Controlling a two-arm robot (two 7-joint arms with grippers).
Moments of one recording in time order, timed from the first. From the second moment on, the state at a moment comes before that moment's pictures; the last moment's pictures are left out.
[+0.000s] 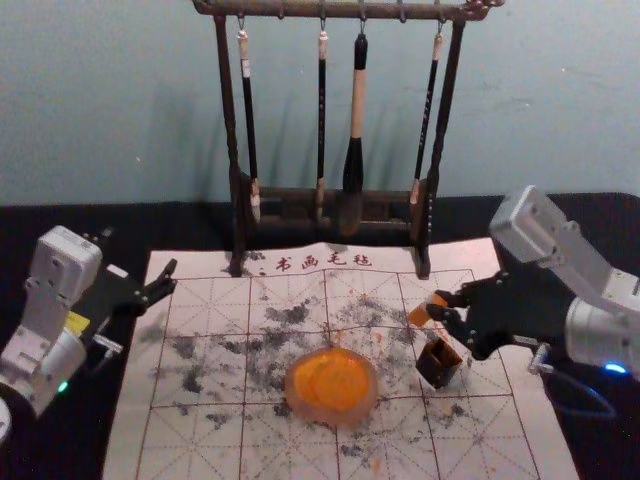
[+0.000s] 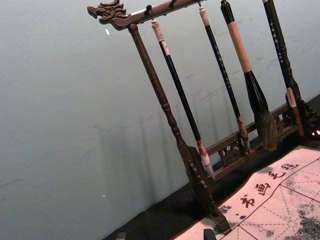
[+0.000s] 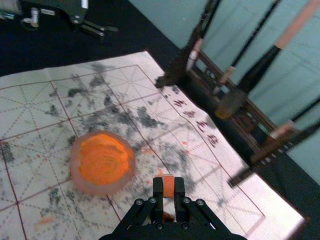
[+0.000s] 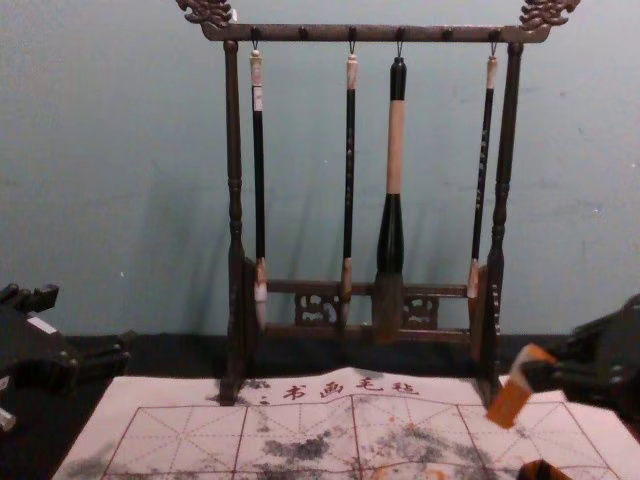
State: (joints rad) left arm -0.20 0.60 0.45 -1.41 -0.25 -0.12 0.03; right arm 0.28 0.70 -0.46 -1.75 0.25 0.41 0.55
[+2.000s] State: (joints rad) left arm -0.20 0.60 0.45 -1.41 -0.25 -0.12 0.03; right arm 0.18 0.77 -0.42 -1.77 0.30 0.42 0.54
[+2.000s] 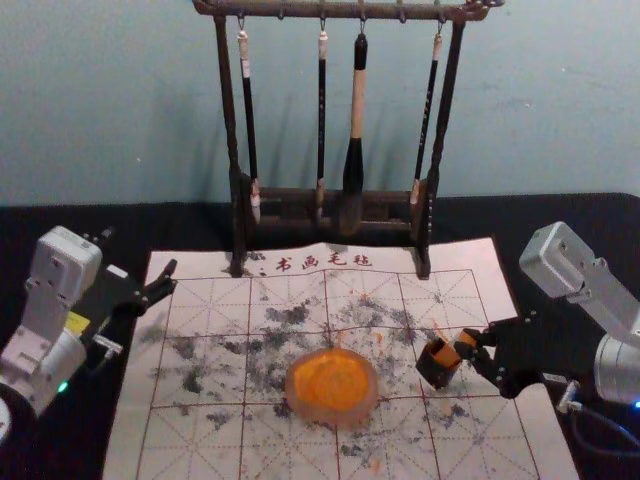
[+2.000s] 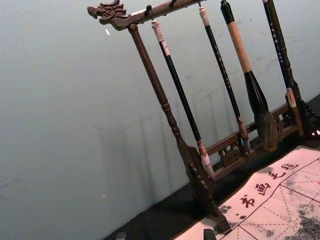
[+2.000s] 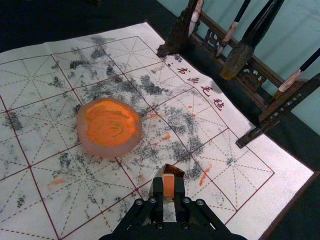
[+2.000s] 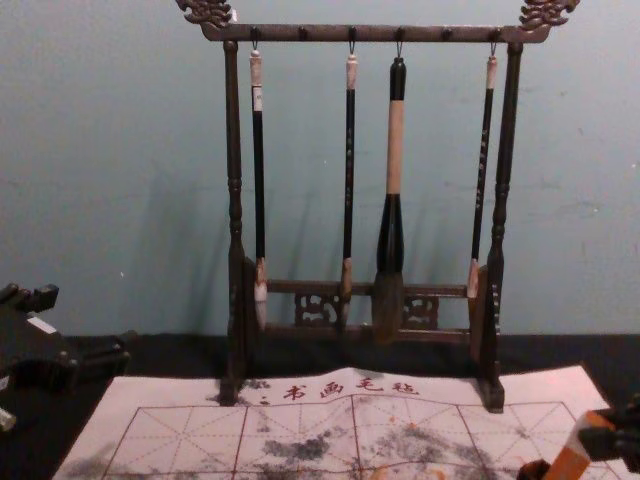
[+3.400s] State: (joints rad) left arm -0.20 0.60 0.45 -1.41 -0.25 -0.12 0.03; right arm 0.25 0.71 -0.49 -1.67 0.24 0.42 0.57
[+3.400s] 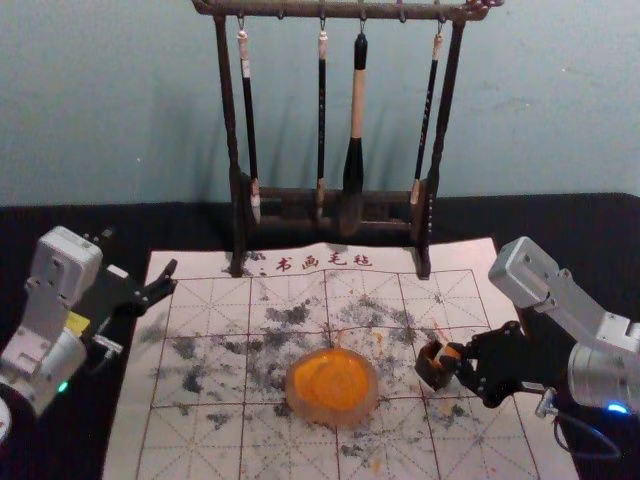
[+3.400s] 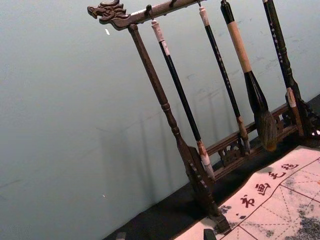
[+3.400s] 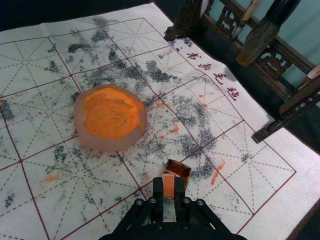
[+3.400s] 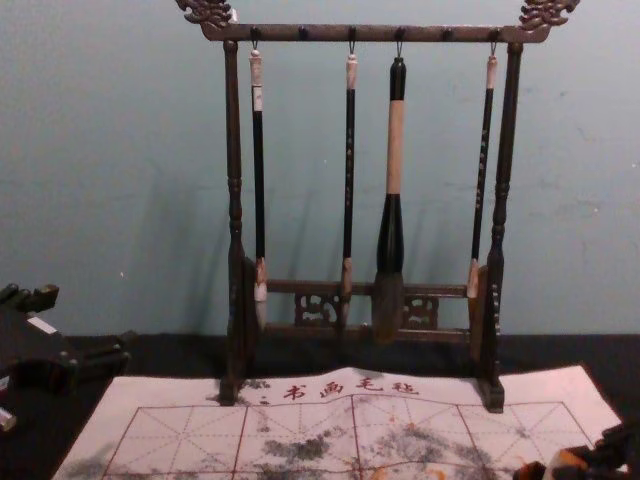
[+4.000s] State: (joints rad) left arm -0.20 0.60 0.45 -1.41 -0.25 -0.12 0.03; right arm 0.26 0.70 -0.51 -1.65 0.22 0.42 0.58
